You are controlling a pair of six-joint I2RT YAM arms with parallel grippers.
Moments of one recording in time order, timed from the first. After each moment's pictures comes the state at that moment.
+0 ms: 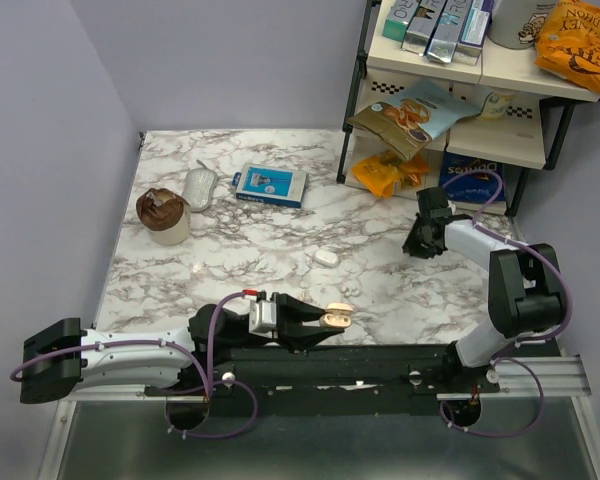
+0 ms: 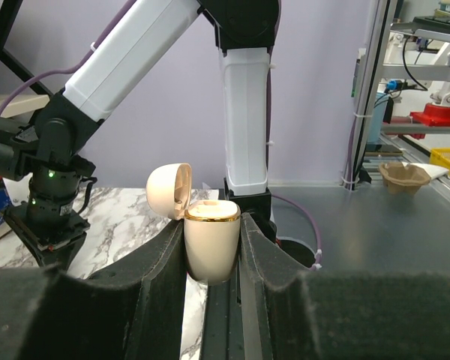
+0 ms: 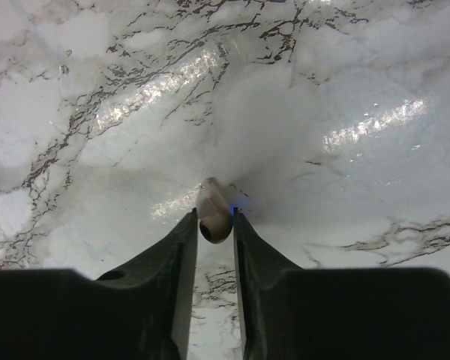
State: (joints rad) left arm -1.31 0.87 0.25 1.04 0.22 -0.10; right arm 0.16 1.61 0.88 -0.36 0.11 0.61
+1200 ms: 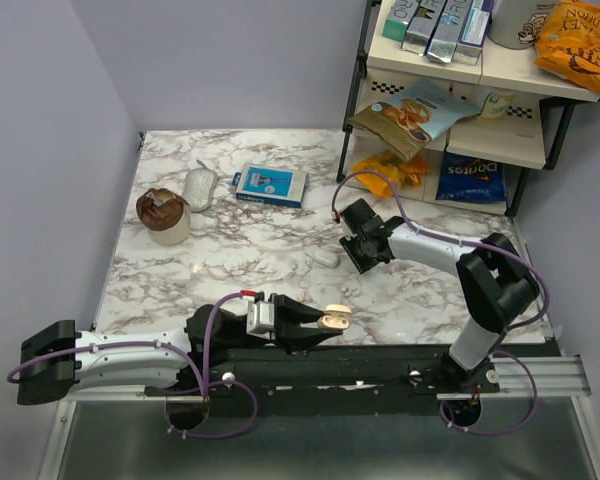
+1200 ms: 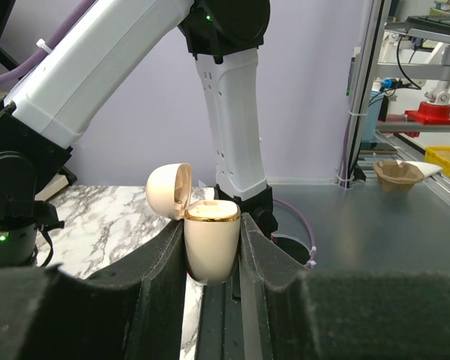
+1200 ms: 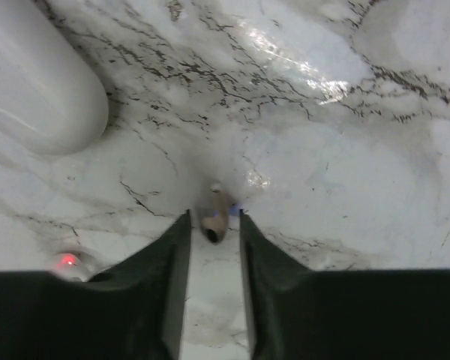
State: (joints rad) left arm -1.32 0.83 0.25 1.00 0.22 -0.10; right arm 0.65 1.72 1.04 -0.49 0.14 0.00
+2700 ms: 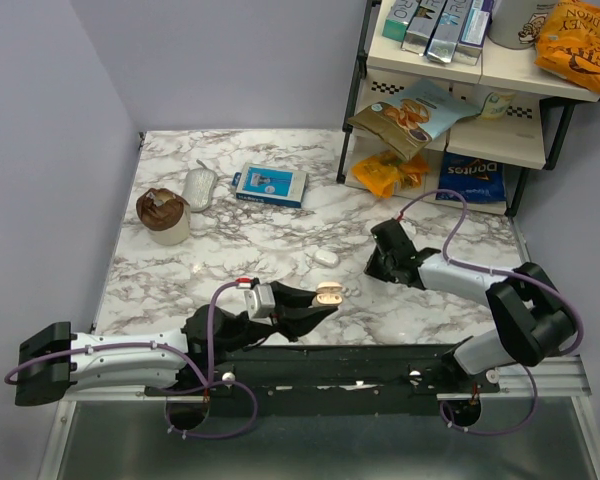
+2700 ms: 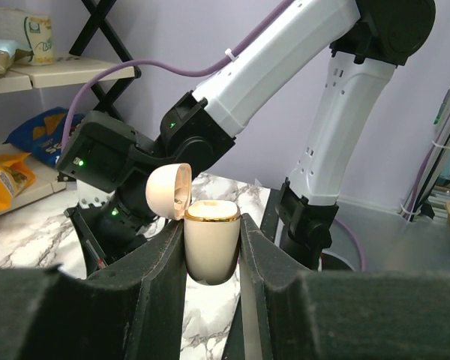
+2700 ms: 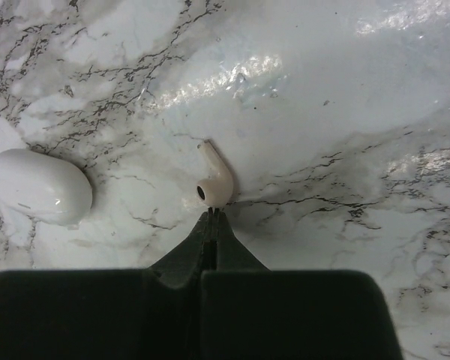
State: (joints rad) left arm -1.32 0.80 0.25 0.93 -0.05 -0.12; right arm 0.57 1.47 0.66 -0.14 0.18 0.87
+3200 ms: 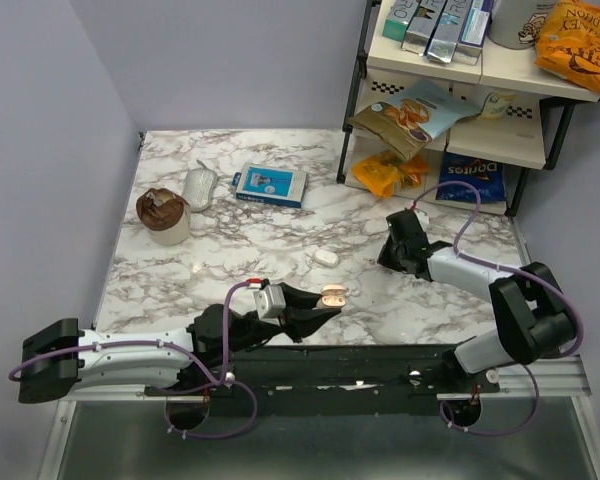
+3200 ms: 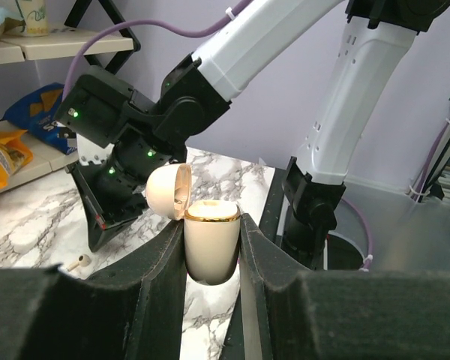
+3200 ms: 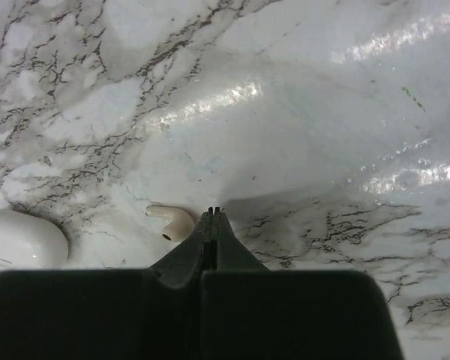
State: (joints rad) left arm -1.32 0.85 0.25 0.92 -0.05 -0.12; right arm 0.44 1.47 0.67 -0.12 0.19 0.74
